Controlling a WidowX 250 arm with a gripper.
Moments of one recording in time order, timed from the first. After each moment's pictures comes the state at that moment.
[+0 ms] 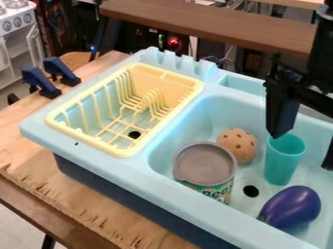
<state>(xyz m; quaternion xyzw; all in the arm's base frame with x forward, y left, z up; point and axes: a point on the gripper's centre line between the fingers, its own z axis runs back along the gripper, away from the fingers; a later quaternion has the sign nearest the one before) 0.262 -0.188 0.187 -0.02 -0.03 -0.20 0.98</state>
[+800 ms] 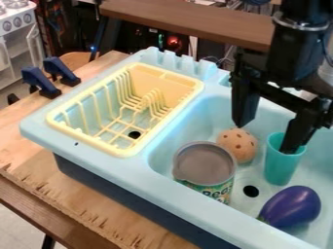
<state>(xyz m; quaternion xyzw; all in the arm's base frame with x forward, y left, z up) 0.288 -0.147 0.171 0.01 -0.02 -0.15 0.99</state>
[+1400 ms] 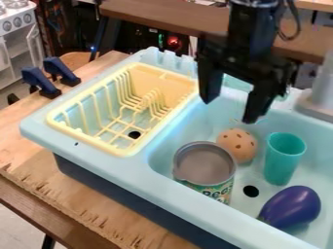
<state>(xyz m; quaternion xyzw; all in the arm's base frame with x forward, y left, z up) 0.309 -0.103 0.176 0.01 -0.03 -0.10 0.99</state>
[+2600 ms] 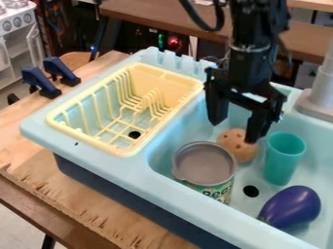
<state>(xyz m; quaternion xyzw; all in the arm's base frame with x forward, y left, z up) 0.338 -0.108 0.127 -0.01 -0.04 -0.14 0.99</state>
